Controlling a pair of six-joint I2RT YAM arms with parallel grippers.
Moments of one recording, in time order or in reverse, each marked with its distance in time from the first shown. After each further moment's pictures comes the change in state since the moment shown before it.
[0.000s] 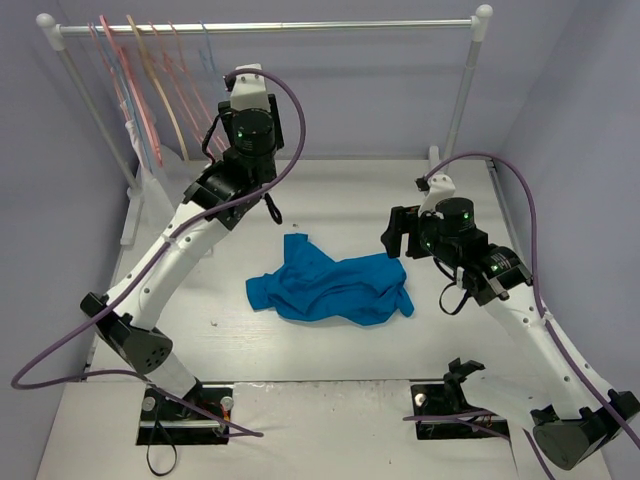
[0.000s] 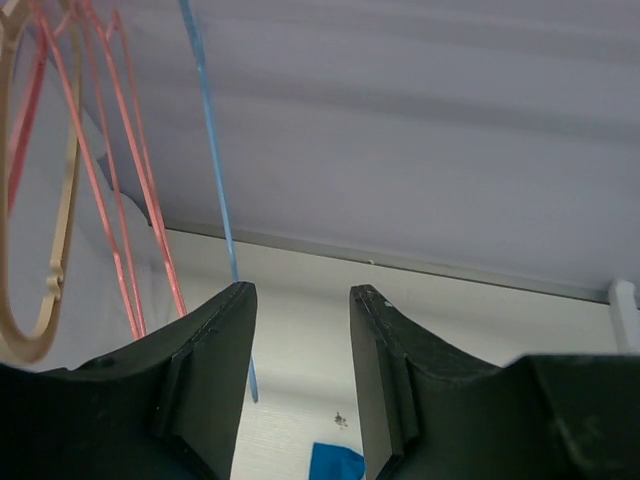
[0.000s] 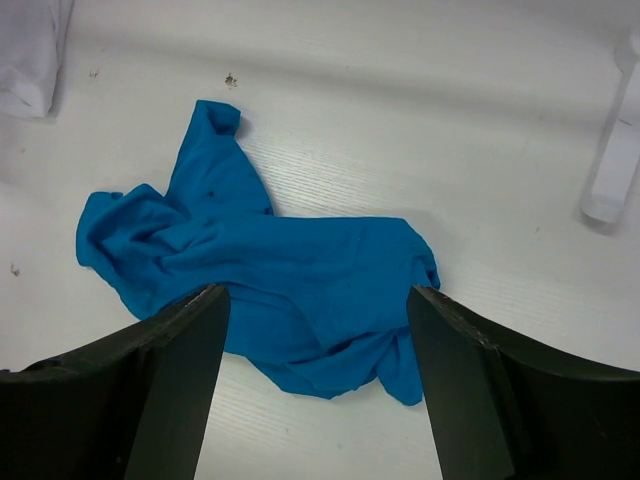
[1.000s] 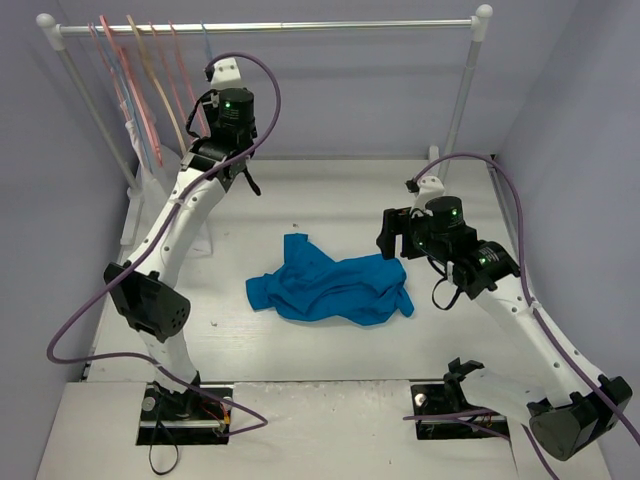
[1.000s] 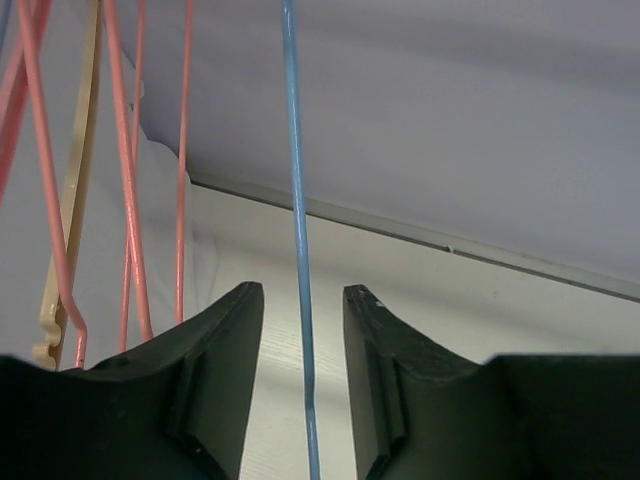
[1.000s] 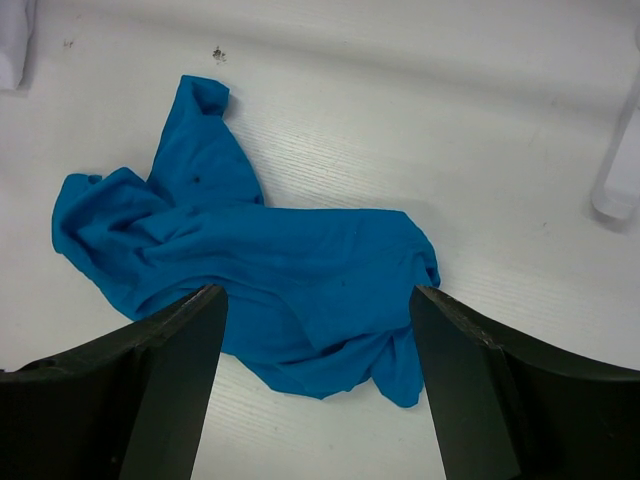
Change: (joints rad) left arm 0.258 0.213 0.132 -0.118 0.146 -0.064; right arm 0.000 0.049 -0.027 0.024 -0.011 -0.024
